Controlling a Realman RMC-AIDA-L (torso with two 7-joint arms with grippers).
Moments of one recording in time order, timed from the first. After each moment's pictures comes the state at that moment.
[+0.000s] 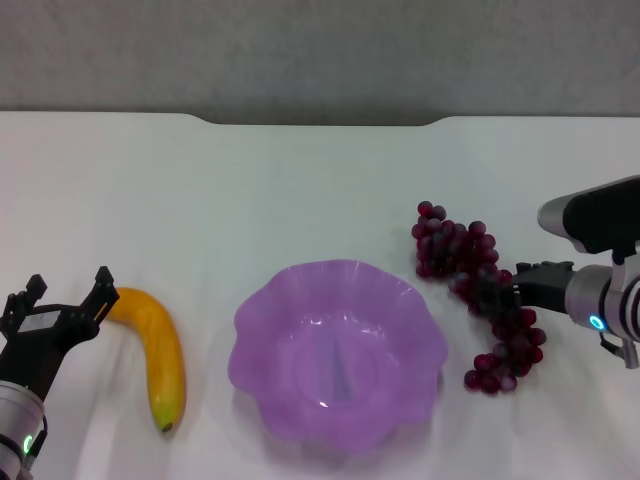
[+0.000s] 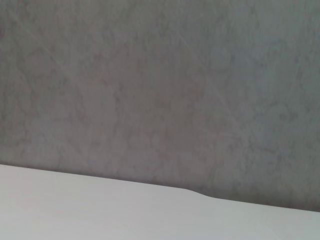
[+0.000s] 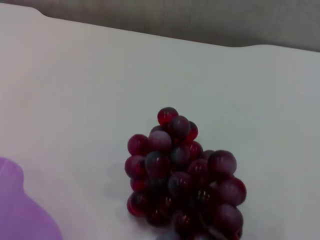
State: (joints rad) left arm -0.26 -2.05 -0.74 -0.44 2.09 0.95 -0.09; right arm 0.54 2.00 1.36 0.72 -2.13 0.31 -0.59
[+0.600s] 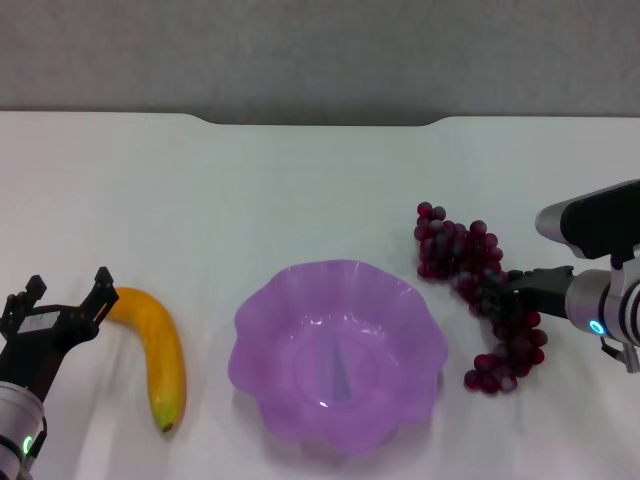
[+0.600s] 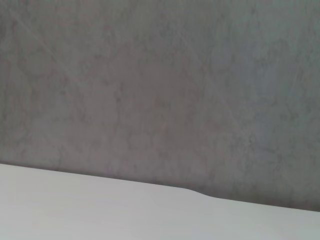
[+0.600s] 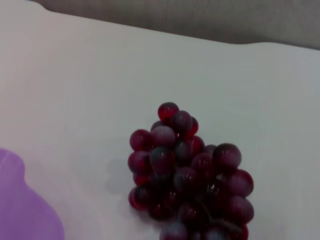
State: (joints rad) left arm -0.26 -2.05 -0.74 -0.44 2.09 0.95 -0.09; right arm 0.54 2.00 1.35 0.70 -2.13 0.31 -0.60
